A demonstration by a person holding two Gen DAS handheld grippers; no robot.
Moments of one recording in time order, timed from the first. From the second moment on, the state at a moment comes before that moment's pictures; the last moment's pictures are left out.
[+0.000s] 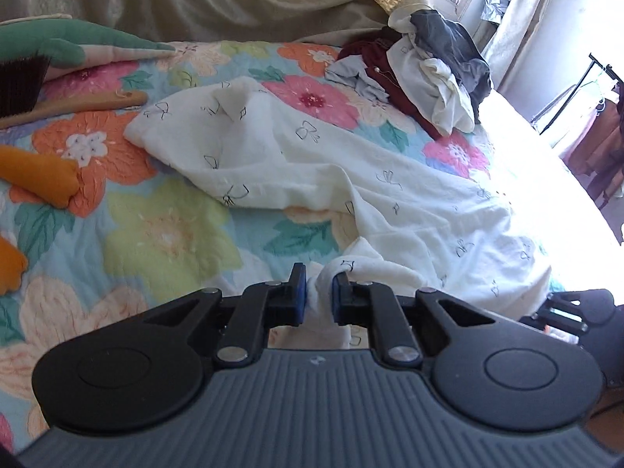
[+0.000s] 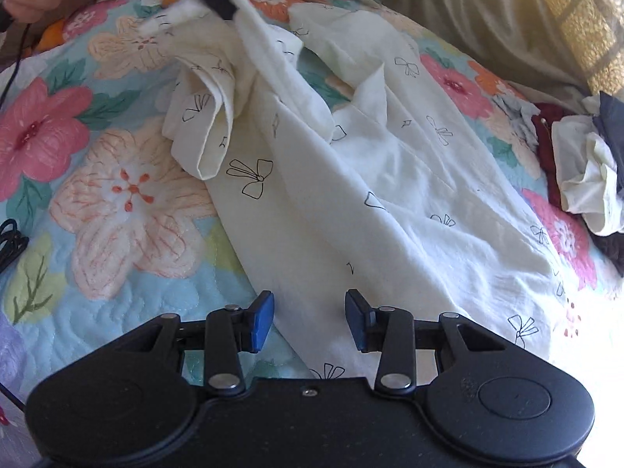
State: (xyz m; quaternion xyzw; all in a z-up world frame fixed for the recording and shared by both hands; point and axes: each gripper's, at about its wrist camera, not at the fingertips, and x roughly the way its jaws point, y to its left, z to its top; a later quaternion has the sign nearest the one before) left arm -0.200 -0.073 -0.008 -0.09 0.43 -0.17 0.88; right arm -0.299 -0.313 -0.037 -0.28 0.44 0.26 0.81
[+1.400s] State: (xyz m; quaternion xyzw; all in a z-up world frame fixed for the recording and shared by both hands) left arm -0.273 -0.141 -0.018 0.08 0.49 -0.23 0.84; right arm -0.296 -0.302 -0.047 -0.33 0.46 0.28 0.78
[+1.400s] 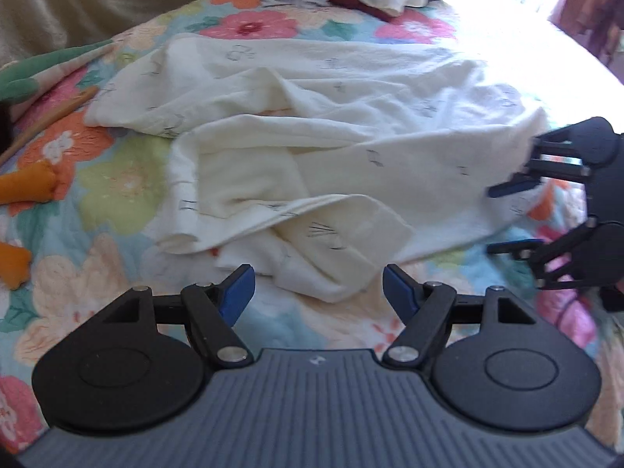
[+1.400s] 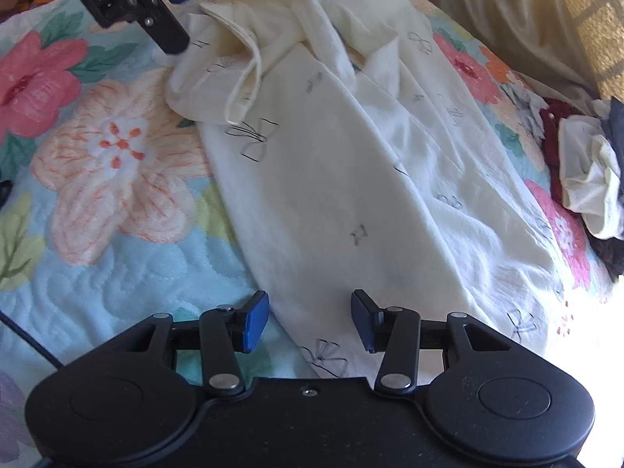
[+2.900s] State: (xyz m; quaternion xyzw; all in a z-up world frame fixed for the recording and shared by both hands) left arm -0.303 -0.066 0.084 0.09 0.30 -0.03 0.95; right arm -0.323 -0.331 0.062 -0.24 0.41 0.23 0.85
